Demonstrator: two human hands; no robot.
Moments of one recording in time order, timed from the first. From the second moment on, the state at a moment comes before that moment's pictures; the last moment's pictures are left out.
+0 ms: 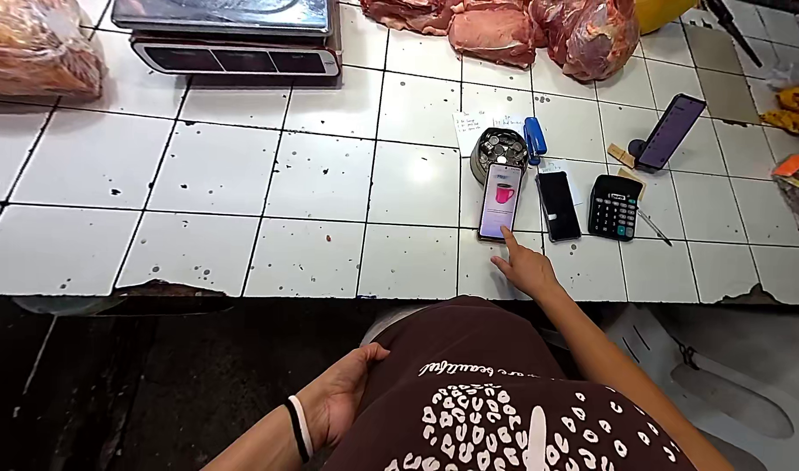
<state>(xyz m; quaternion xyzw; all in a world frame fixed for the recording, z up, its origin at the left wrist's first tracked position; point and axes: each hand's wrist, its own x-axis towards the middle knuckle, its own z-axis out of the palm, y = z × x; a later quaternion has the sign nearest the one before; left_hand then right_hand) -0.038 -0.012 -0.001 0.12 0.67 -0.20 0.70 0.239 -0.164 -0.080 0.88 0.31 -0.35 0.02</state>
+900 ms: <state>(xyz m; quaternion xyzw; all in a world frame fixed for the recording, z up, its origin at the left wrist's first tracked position) -0.026 -0.197 0.013 -0.06 0.70 0.01 0.71 0.291 -0.177 -0.084 0.80 0.45 -0.34 0.22</state>
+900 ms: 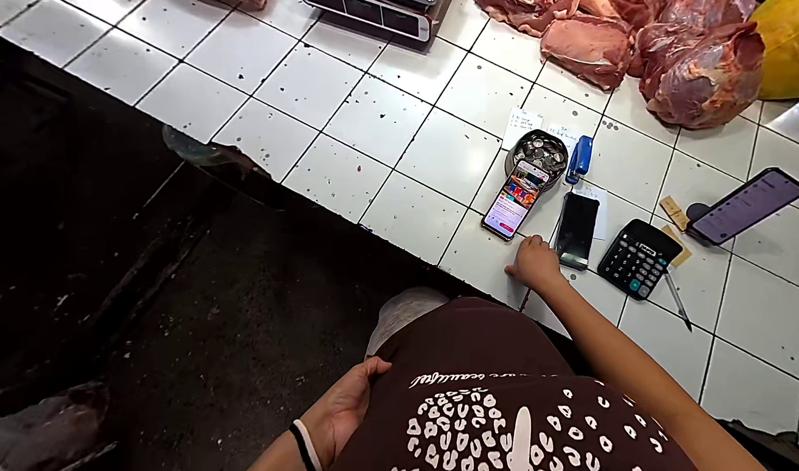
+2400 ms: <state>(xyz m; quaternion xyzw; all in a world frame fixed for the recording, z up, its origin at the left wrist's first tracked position) -0.038 -0.003 0.005 0.12 0.68 -0.20 0.70 0.232 -0.160 -0.077 0.90 0.28 -0.33 -0.02</state>
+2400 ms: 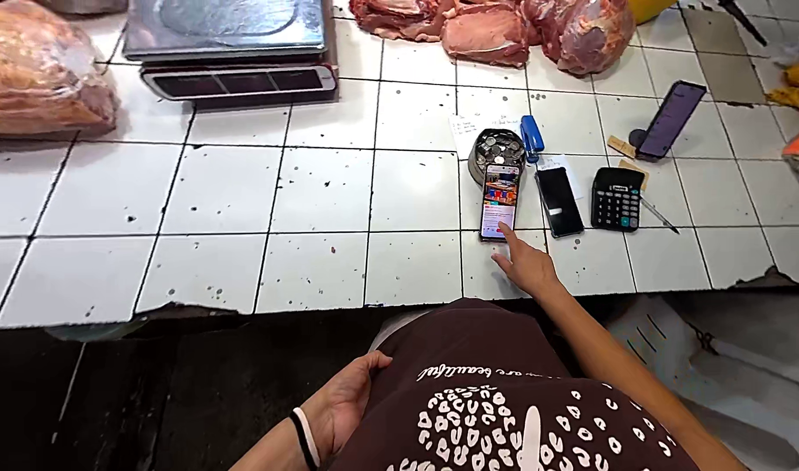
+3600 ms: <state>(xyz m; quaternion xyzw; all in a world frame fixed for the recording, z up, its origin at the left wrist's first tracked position) -0.027 -0.098 0.010 0.04 0.68 -0.10 0.72 0.286 -0.169 -0.083 0.83 0.41 -0.38 0.07</state>
